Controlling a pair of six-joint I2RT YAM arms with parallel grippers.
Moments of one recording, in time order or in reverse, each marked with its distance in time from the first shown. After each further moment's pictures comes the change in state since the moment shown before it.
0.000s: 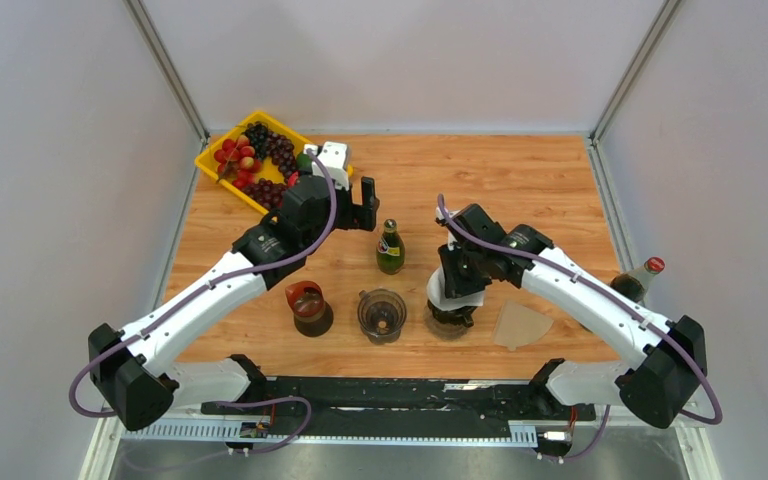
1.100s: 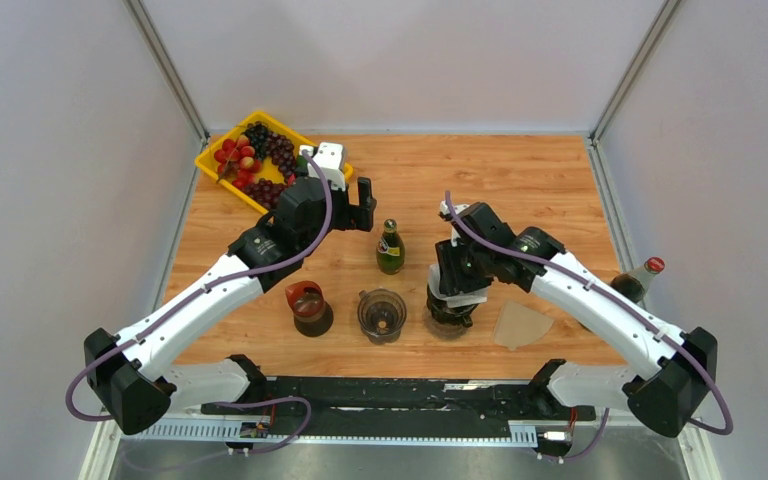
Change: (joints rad) left arm 0.000 -0.025 -0.009 -0.007 -0.016 0.000; right arm 0.013 -0.045 0.005 0.032 0.015 0.011
